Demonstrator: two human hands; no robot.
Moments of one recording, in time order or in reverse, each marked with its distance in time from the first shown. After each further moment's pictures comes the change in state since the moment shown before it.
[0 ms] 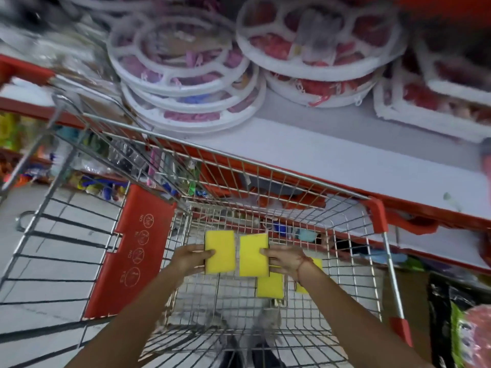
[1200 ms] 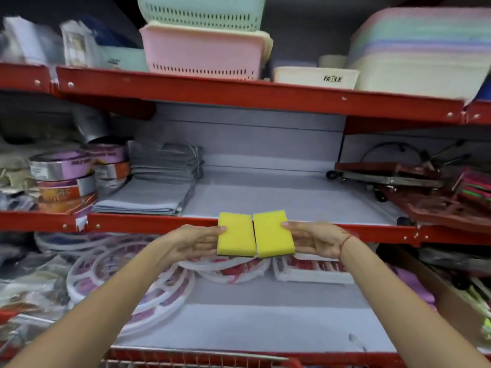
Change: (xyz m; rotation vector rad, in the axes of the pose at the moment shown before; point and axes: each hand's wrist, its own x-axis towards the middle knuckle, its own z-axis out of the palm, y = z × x) left_hand -0.261 0.367 0.157 0.240 -0.422 0.728; right_hand -0.317 -0.288 -0.193 0.017 -0.015 -0.805
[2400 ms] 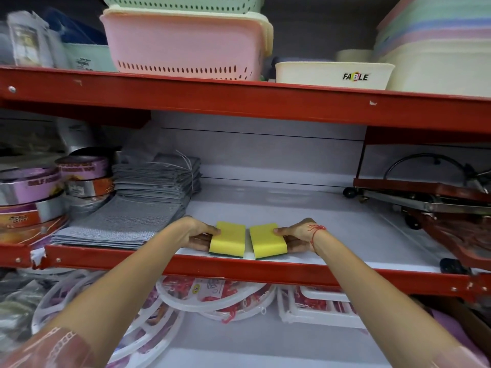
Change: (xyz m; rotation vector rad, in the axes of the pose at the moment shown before) left_hand 0.133 0.070 -0.004 0.232 0.301 -0.148; right_hand 0.154 -0.054 -0.024 -0.185 0.200 0.043
